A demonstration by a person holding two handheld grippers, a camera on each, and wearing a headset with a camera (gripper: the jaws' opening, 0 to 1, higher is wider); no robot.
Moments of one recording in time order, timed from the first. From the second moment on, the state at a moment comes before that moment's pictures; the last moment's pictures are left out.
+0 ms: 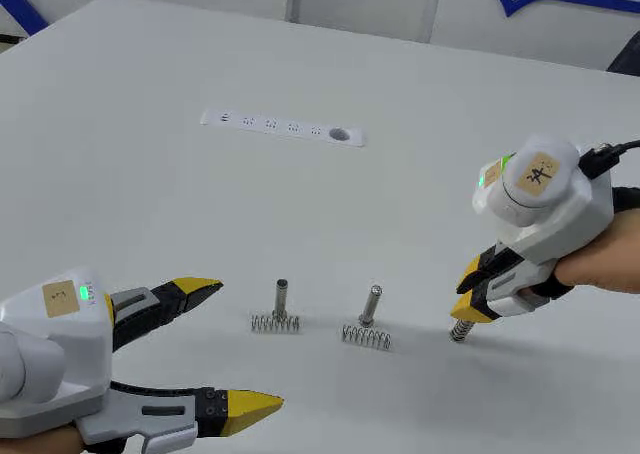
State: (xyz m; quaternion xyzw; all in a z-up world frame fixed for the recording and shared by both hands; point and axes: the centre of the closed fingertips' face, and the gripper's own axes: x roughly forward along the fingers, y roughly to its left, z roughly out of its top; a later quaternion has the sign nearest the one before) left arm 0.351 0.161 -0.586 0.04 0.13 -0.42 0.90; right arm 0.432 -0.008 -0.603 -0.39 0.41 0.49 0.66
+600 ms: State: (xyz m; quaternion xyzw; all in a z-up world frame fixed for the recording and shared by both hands) left arm 0.351 0.162 -0.585 0.04 0.13 -0.42 0.90; right arm 0.408 0.038 -0.635 -0.38 0.41 0.54 0.63
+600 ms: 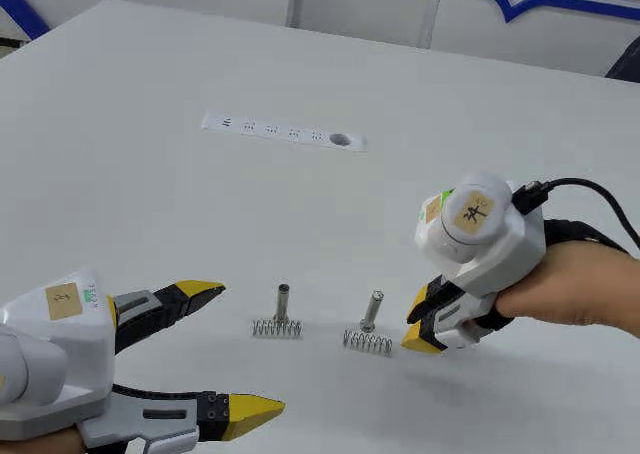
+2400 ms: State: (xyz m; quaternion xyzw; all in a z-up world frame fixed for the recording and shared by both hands) left arm 0.350 0.164 -0.585 0.04 0.13 -0.41 0.90; right arm 0.408 0.045 -0.661 -0.38 0.41 0.56 0.61
